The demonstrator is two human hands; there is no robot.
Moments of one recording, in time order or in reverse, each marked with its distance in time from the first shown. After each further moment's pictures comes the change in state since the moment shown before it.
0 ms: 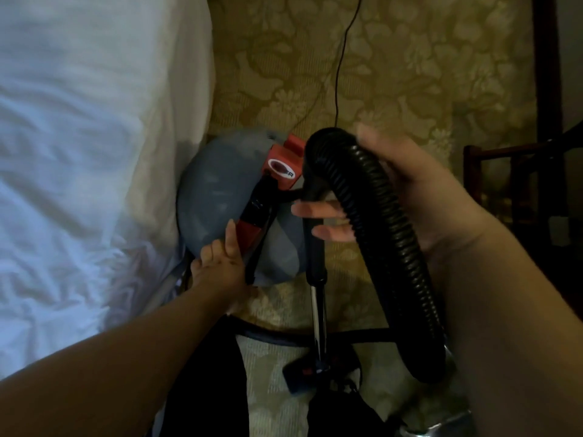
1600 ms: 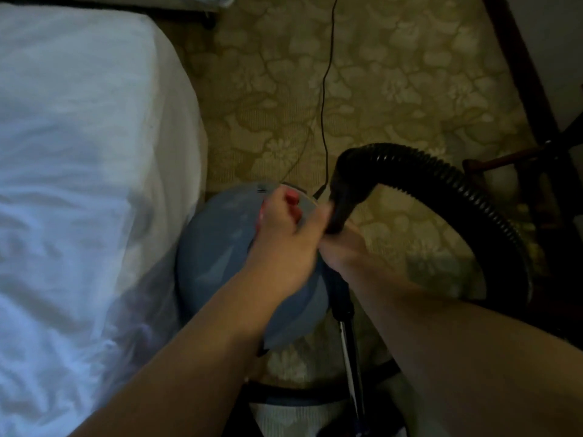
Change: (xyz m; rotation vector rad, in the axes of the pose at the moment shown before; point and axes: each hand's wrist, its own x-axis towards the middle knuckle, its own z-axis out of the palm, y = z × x) left_hand 0.039 0.136 -0.165 -0.823 -0.051 0.187; right_hand 0.156 0.104 -0.084 -0.503 0.617 -0.054
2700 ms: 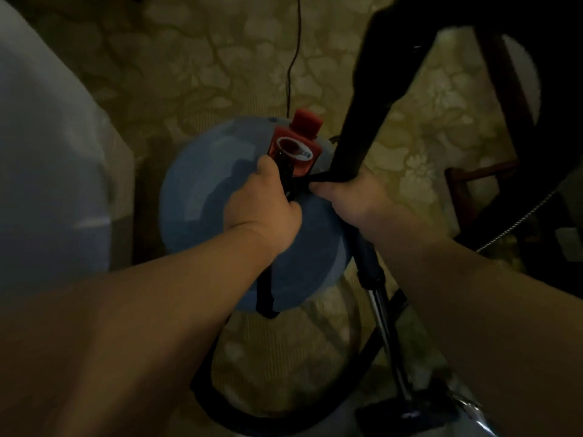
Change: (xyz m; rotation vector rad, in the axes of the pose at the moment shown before) left_hand 0.260 -0.016 0.061 0.585 0.092 0.103; right_hand 0.208 -0.071 -0.077 0.047 0.145 -0.120
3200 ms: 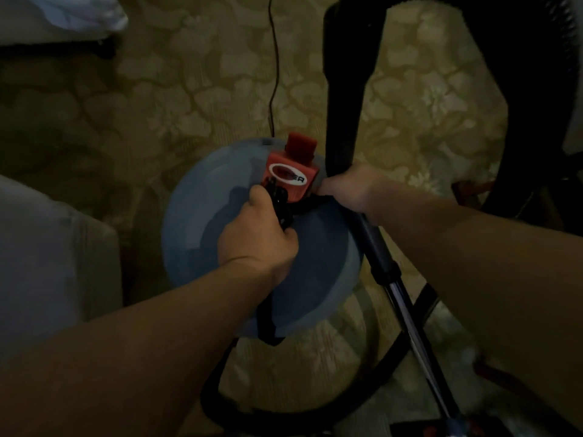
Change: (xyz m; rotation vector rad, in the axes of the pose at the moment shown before) left_hand 0.116 0.059 -0.008 0.022 -0.070 -0.026; right_hand 0.163 -0.057 -0.056 -0.124 -0.109 0.132
